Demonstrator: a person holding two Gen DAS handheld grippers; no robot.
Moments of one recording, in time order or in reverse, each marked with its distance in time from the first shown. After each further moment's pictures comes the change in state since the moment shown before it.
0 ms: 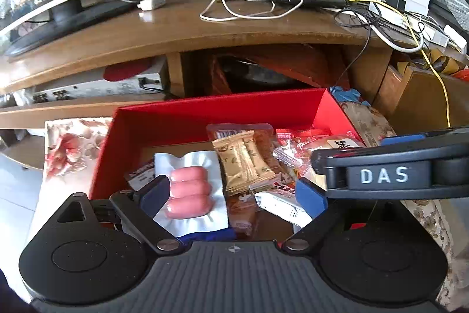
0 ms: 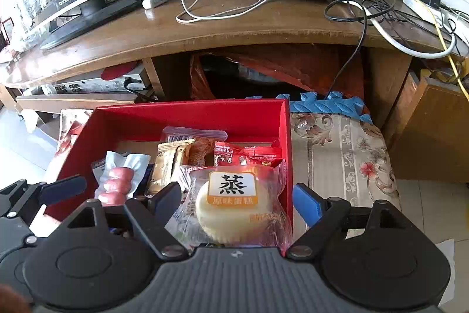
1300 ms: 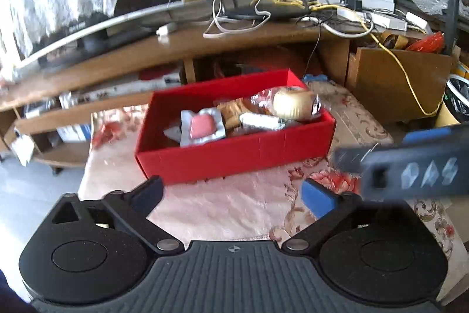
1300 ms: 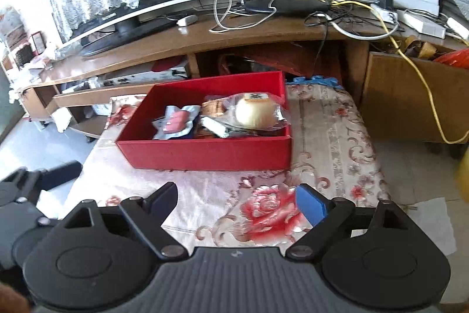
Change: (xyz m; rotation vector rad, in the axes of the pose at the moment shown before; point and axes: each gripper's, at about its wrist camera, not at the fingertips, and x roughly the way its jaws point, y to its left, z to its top) left arm -0.122 -0.016 -0.100 0.078 -0.116 0.046; right arm -0.140 0.022 -0.134 0.033 -0.136 0.012
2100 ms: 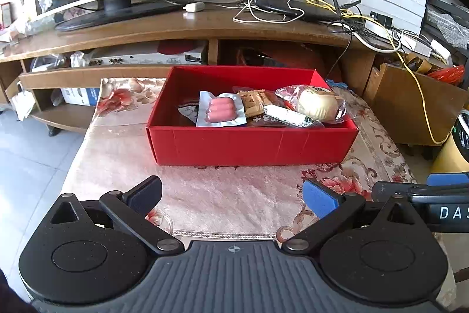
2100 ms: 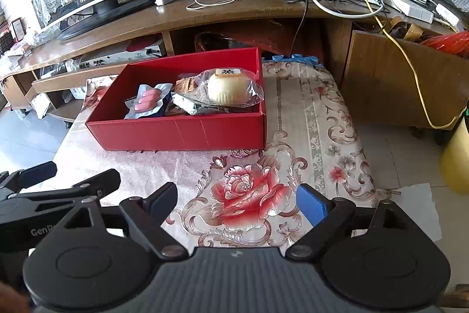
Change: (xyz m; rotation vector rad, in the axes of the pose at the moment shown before) left arm 0.009 0.027 -0.009 -0.164 0.034 0.000; right arm 0.017 -0.013 -0.008 -0.004 0.085 -0.061
